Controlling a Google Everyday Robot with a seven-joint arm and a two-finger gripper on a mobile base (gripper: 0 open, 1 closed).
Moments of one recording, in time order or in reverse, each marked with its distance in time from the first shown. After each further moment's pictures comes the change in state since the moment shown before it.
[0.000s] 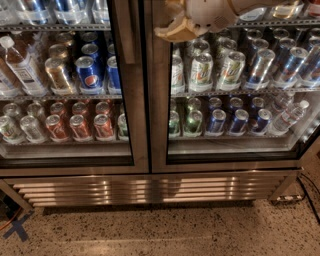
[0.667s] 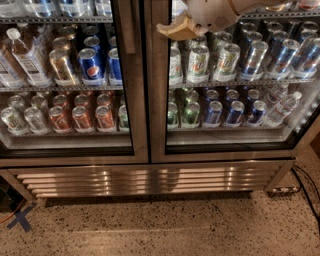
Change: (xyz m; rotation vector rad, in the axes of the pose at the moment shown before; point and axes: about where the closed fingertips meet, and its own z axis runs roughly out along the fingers) arm 0.006 -0.003 0.000 -0.005 -0.004 -0.001
